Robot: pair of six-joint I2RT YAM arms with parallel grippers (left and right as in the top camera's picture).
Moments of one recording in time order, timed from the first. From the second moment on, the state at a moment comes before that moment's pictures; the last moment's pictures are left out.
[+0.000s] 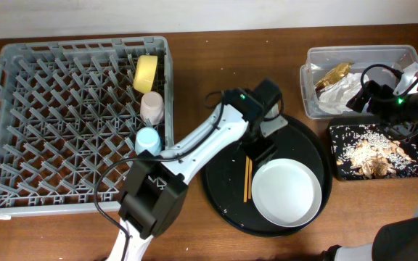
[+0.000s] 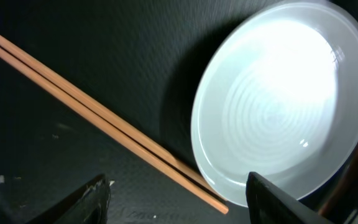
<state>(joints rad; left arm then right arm) -0.78 2.18 1.90 -1.12 0.27 0.14 -0.41 1.61 1.63 -1.30 -0.32 0.20</state>
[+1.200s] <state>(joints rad) -0.74 2.27 2.24 -1.25 0.22 0.09 -0.41 1.61 1.63 -1.30 -0.32 0.20</state>
